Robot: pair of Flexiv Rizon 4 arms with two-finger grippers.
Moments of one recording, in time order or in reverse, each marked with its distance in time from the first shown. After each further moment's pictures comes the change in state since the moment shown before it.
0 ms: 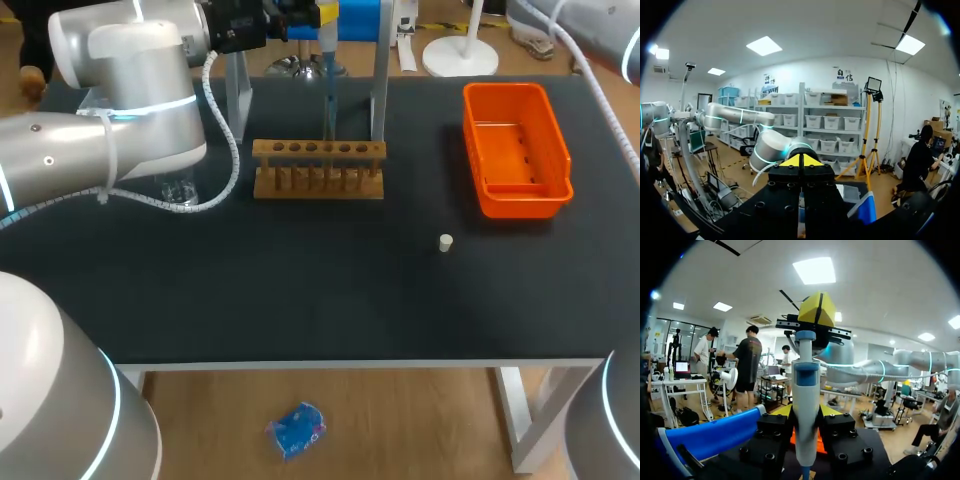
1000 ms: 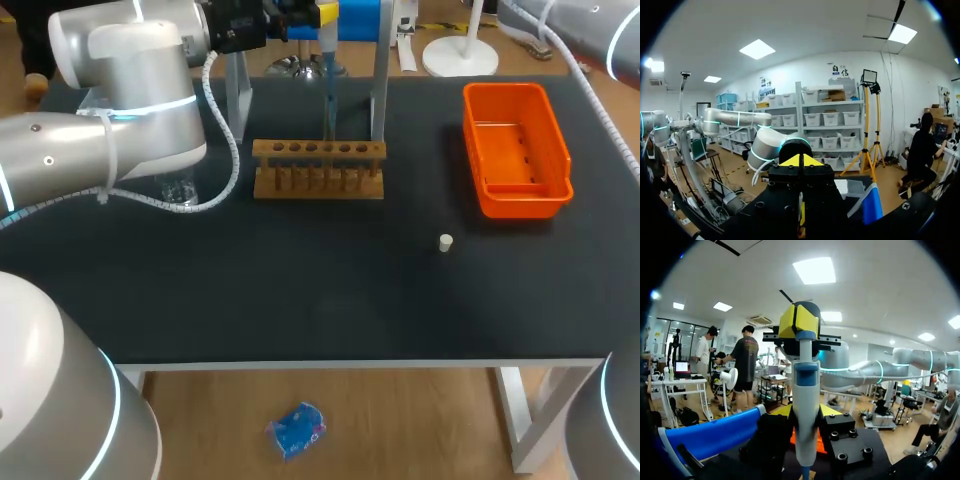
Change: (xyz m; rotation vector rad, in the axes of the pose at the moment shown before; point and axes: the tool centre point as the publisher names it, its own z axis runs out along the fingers) left arm 0.000 0.000 0.000 -0.001 0.000 0.000; right arm -0.016 -0.022 0.004 -0.006 0.006 0.085
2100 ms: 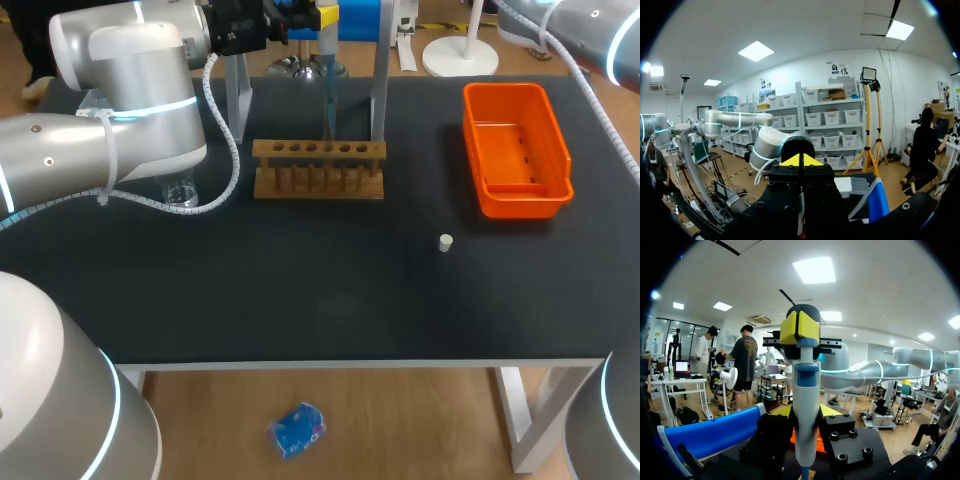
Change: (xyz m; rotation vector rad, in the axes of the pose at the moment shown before) left arm 0.001 0.003 0.000 -0.001 0.001 0.000; right arm 0.004 -0.011 0.000 -0.005 0.009 0.034
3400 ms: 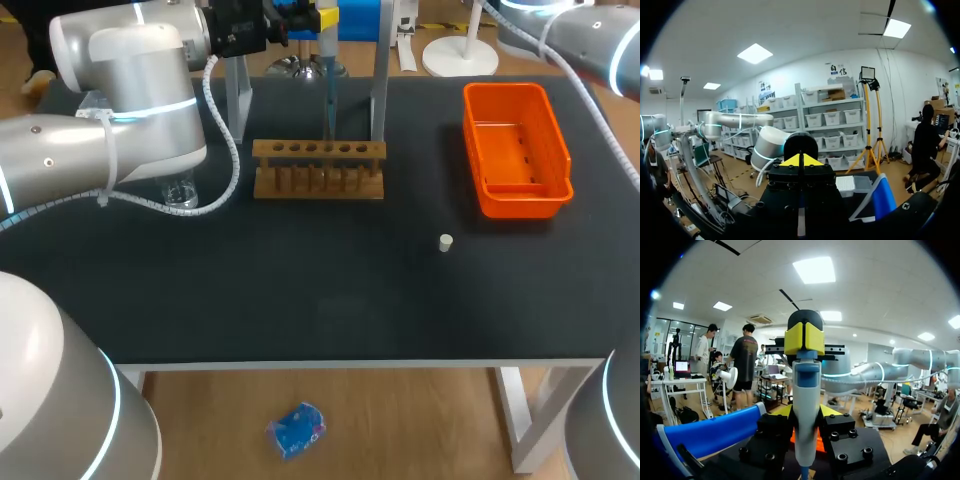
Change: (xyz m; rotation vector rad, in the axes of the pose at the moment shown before) left arm 0.000 0.002 0.000 0.000 0.000 0.000; right arm 0.006 -0.011 0.002 -0.020 -0.001 0.021
